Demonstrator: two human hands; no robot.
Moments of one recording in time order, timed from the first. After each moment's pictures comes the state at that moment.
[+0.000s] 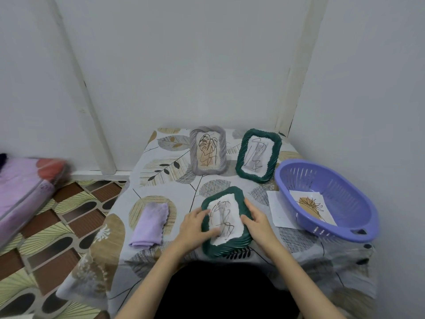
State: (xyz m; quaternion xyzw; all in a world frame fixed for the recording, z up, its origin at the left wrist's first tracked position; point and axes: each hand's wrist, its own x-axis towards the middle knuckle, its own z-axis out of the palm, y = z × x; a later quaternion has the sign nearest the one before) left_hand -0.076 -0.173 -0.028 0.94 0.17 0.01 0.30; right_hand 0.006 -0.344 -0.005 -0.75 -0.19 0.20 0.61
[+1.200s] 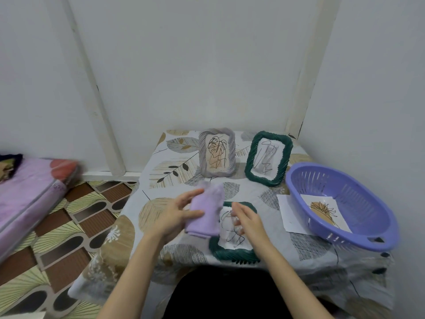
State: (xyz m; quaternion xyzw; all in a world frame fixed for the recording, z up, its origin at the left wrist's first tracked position) left_hand -0.109 -0.134 0.040 0.61 0.16 0.07 0.77; right_hand -0.010 -0.305 0.003 -0.73 -0.14 0.21 0.64
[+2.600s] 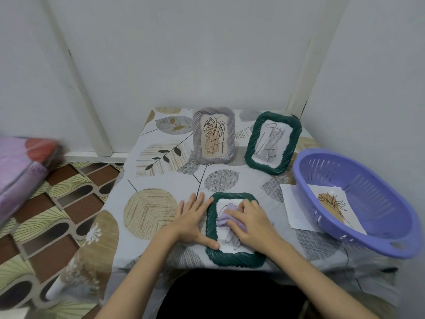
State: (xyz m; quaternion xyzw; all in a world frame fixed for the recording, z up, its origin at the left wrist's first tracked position) left_hand -0.050 -0.118 -0.052 0.97 0.06 -0.12 0.22; right_hand 0.033 -0.313 -0.034 -0.86 -0.48 -0.03 0.18
